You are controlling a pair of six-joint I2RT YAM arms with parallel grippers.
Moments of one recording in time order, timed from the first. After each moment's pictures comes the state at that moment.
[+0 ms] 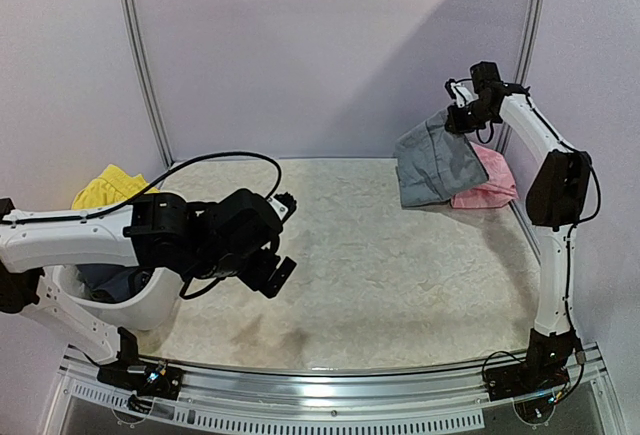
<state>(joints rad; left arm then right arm) -1.22 1.37 1.17 -0.81 -0.55 -0.38 0.11 2.30 2.42 -0.88 -0.18 -0.08</state>
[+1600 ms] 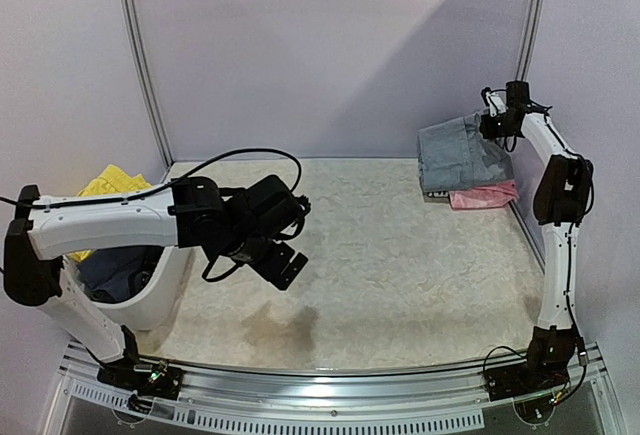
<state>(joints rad) -1.11 1.53 1.28 -0.86 -0.41 -0.32 -0.11 2.48 2.50 -0.65 -0.20 -0.19</state>
